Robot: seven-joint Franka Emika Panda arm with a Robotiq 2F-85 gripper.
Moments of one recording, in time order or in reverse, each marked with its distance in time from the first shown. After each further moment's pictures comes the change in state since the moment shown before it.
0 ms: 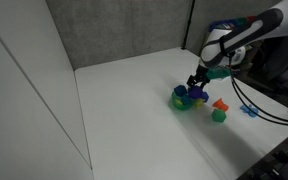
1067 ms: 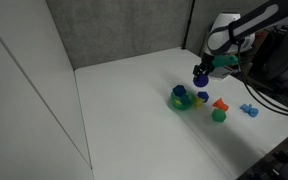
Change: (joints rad) arm 0.016 -0.101 -0.063 -0.006 -0.093 -0.038 0.018
